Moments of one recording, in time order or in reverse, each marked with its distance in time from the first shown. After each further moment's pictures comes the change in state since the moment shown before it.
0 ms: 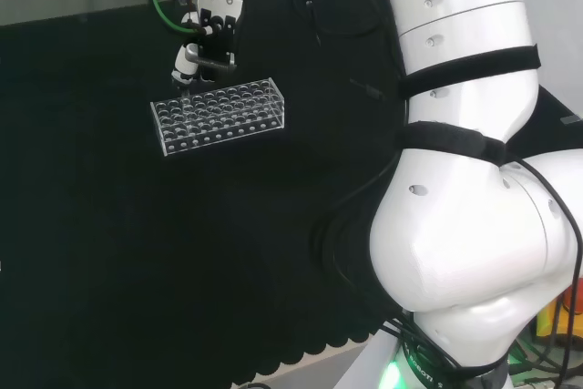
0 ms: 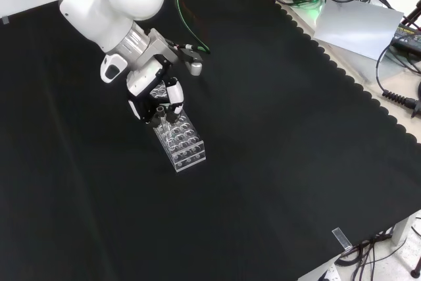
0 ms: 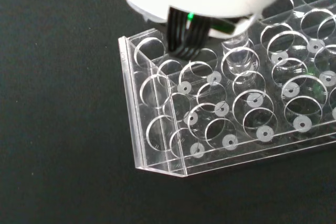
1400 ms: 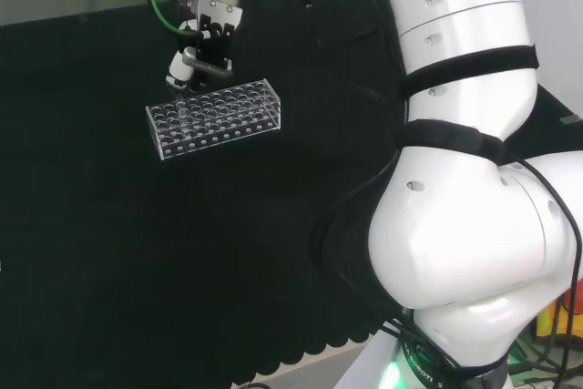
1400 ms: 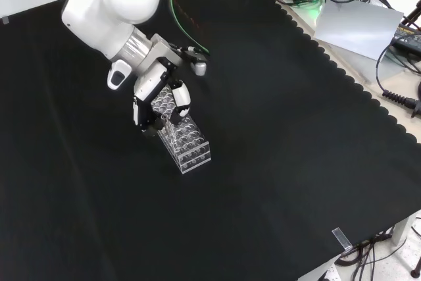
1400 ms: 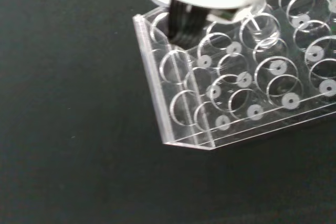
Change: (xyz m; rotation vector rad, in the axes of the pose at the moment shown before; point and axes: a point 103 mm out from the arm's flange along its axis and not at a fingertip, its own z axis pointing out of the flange) arm 0.008 -0.009 0.011 0.097 0.088 -0.042
